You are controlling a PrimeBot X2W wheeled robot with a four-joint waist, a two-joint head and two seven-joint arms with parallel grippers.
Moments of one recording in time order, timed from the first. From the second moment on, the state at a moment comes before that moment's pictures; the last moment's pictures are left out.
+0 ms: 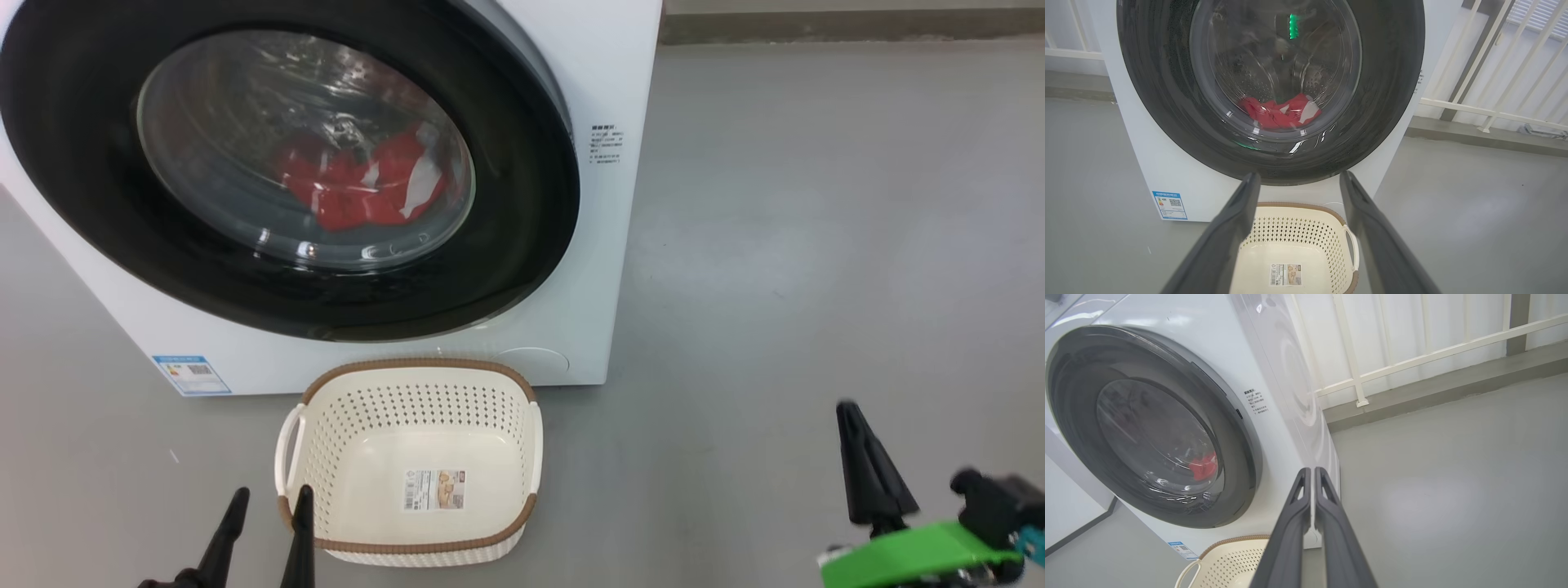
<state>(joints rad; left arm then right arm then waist) 0.06 0.04 0.03 0.19 -0.26 -0.12 -0.25 0.05 -0.04 -0.04 0.20 0.50 0.13 -0.25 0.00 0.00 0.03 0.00</state>
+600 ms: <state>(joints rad) -0.02 0.04 -0.03 0.18 -0.26 -0.12 -0.25 -0.39 -0.13 0.14 0.30 0.78 0.13 -0.26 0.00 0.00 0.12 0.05</state>
